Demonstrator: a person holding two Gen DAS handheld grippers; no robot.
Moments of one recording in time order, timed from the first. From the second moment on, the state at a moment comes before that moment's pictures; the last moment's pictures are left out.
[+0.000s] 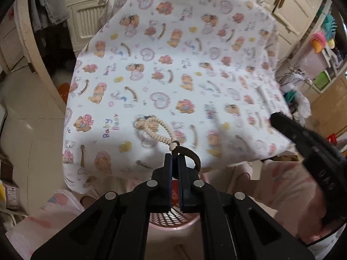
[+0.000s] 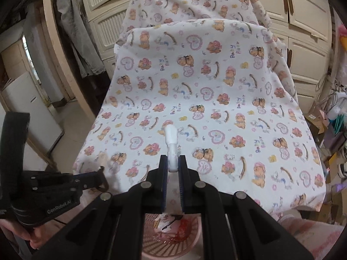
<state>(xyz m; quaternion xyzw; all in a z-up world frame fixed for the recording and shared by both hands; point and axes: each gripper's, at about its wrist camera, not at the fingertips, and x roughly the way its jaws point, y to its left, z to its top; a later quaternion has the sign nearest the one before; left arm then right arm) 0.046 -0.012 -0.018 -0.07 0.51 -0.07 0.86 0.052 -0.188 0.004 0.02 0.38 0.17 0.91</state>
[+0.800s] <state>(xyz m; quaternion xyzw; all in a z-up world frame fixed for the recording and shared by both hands) 0.032 -0.017 -0.113 -0.12 0.61 -0.07 0.78 0.005 -0.160 -0.091 -0.01 0.52 0.22 0.82</state>
